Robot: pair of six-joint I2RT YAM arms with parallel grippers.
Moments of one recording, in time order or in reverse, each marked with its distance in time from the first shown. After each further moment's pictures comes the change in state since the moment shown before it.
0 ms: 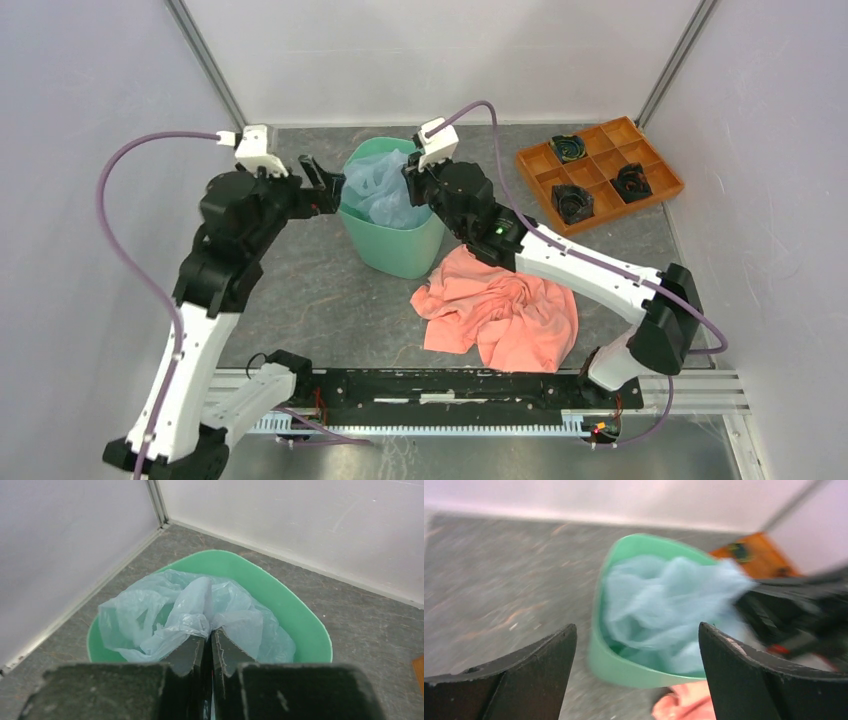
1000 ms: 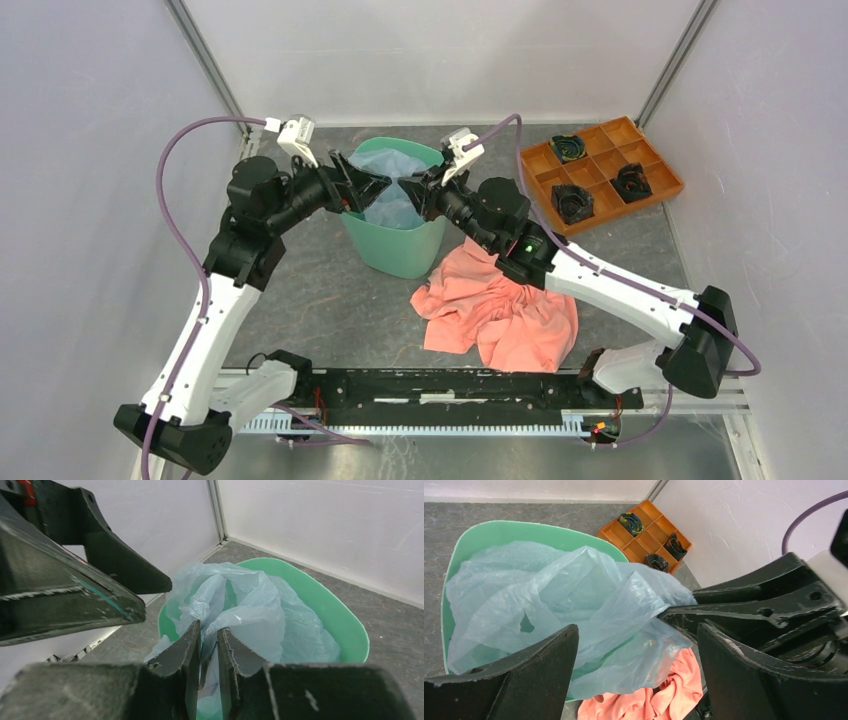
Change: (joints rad) left arm 0.000 0.063 -0.075 0.286 0.537 -0.189; right arm 0.000 -0.185 -0.171 0.117 -0.211 0.100
